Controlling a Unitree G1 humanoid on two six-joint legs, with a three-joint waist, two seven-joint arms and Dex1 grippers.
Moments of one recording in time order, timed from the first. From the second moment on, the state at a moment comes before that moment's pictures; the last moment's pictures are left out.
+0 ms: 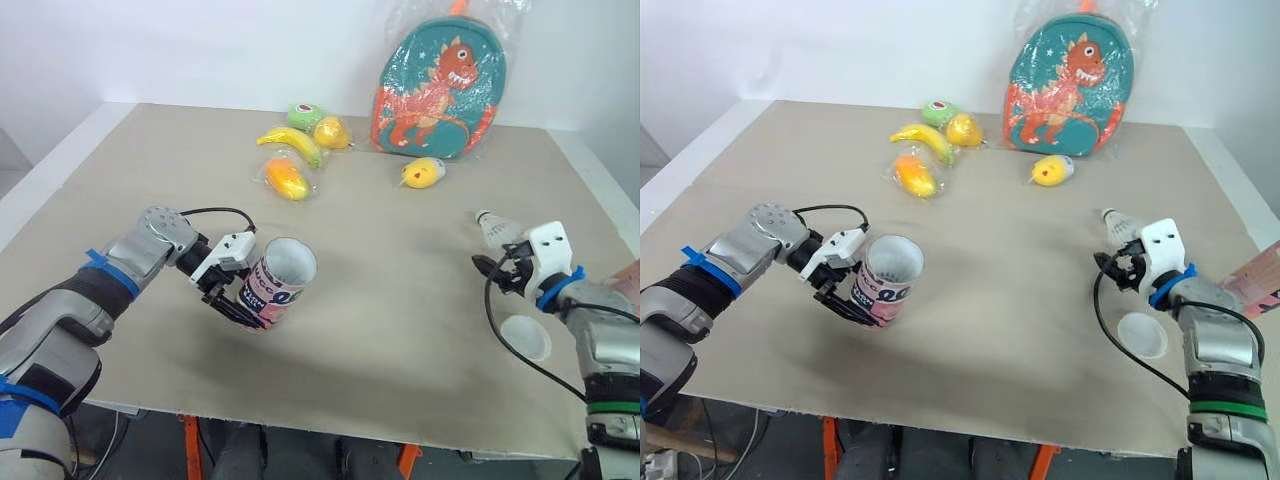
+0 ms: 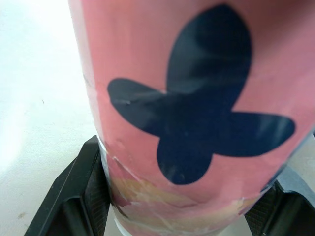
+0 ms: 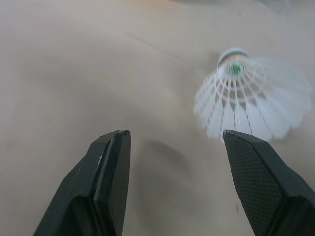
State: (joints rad) left arm -0.99 0.79 -0.75 0.57 -0.50 0.05 -1.62; right arm -0.41 -0.73 -0.23 0.36 0.18 0.28 0.63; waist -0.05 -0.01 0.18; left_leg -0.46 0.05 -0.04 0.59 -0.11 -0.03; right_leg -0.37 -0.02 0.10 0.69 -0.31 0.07
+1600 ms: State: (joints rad) left arm -0.97 0.79 -0.72 0.56 -0.49 0.05 -1.62; right arm -0.79 -0.87 0.19 -0.50 0.46 0.47 1.17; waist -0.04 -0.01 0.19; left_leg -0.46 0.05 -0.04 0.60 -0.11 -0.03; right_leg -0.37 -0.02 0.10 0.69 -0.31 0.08
